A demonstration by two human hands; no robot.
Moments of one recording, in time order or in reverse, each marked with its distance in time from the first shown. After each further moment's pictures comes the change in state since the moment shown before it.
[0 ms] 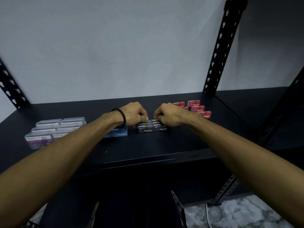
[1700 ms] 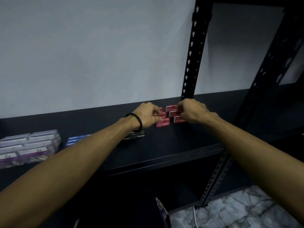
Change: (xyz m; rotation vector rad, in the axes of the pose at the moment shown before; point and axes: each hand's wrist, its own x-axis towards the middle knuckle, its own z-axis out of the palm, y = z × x) left_hand 0.060 0.092 0.037 -0.019 0.198 0.148; right_hand -0.075 0.095 -0.048 -0.093 0.232 0.446
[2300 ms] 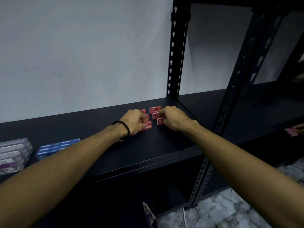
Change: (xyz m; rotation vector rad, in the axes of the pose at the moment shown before) left_hand 0.017 0.008 0.031 0.036 -0.018 -0.046; right_hand -0.004 0.016 0.019 0.071 -0.005 -0.073
